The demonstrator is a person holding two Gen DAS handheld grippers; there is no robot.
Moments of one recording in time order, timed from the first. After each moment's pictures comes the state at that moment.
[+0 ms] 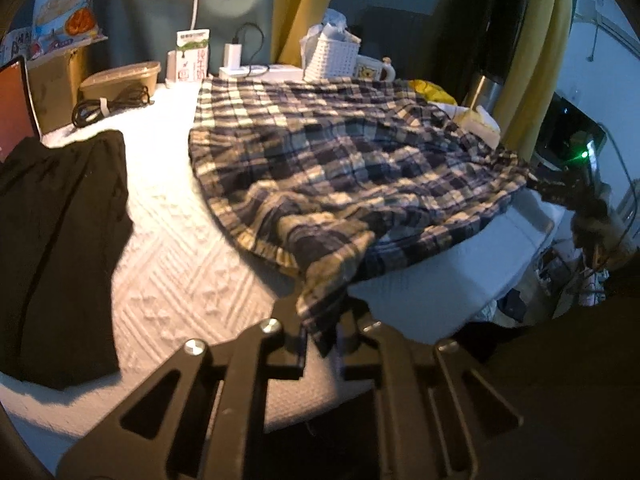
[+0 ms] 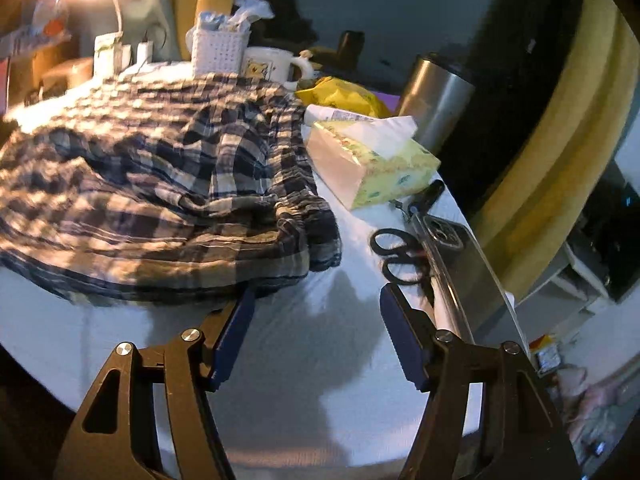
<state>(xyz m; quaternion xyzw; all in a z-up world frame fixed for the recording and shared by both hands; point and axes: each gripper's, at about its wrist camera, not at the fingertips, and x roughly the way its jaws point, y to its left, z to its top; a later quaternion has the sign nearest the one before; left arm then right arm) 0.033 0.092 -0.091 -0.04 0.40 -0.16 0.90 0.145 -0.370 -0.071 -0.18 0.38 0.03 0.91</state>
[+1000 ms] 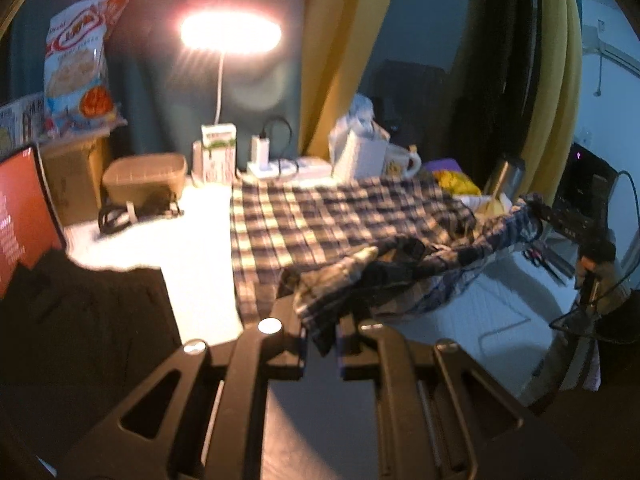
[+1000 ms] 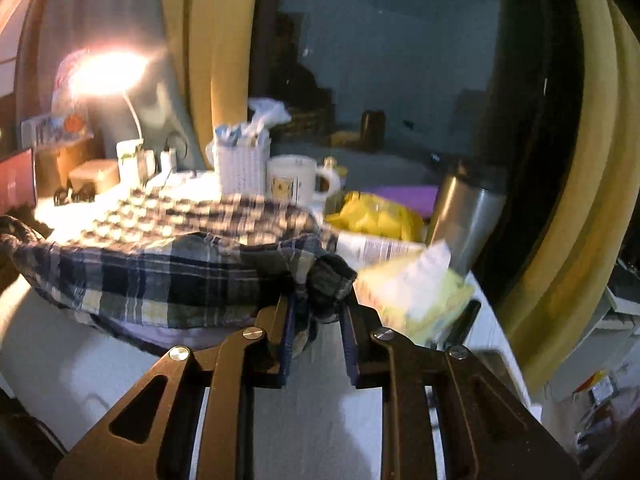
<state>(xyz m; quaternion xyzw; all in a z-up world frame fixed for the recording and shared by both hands) 0.107 0.119 0.001 -0.05 0.31 -0.12 0.94 0.198 -0.359 0.011 -0.08 0.25 0.10 0.96</state>
